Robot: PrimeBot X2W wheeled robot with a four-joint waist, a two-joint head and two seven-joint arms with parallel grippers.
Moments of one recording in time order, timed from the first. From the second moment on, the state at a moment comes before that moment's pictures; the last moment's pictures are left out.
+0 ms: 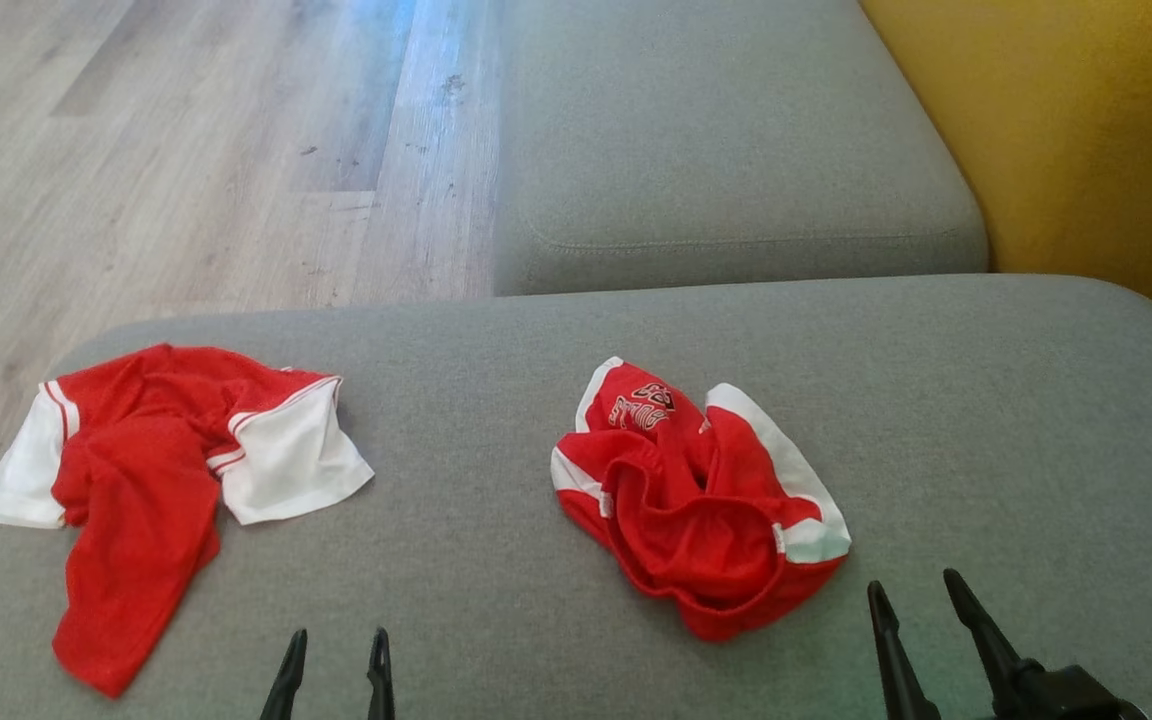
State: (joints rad) left arm 0.28 0.10 -0.27 0.13 -0.18 0.13 -0.25; right arm 0.26 -0.04 0.09 0.17 0.07 0.12 -0.26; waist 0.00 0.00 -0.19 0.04
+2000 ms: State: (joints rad) left arm -0.39 0.05 -0.86 0.49 -0.97 0.17 -0.01; right arm 0.14 -0.05 0.14 0.17 0.06 0.12 -0.26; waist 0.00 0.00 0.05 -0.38
